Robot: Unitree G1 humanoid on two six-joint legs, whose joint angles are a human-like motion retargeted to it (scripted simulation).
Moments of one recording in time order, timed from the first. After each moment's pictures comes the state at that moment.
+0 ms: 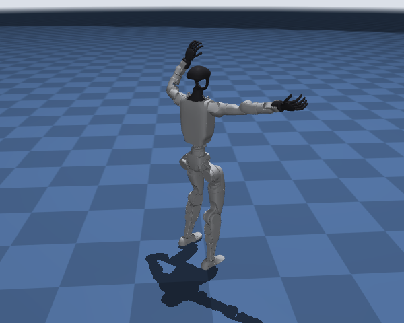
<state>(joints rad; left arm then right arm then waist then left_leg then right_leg) -1.10 1.26 -0.05 0.20 0.55 -0.34 0.39 -0.94 -1.67 -0.57 1.54 0.72 -0.32 -0.23 0.16 0.03 0.00 -0.17 -0.02 -0.02 0.49 -0.26 0.01 0.09 -0.09 0.02 0.11 -0.05 0.14</state>
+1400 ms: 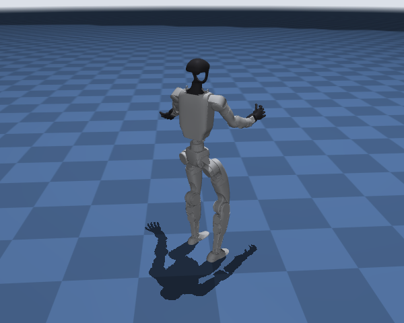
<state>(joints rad) -0.69 0.49 0.93 1.40 -1.02 -0.41 0.22 -0.58 -0.36 0.00 0.88 -0.17 -0.41 -0.29 0.34 0.03 0.07 0.04 -0.08 0.19 0.05 -0.05 0.02 -0.17 -0.07 0.19 0.57 -0.17 0.23</state>
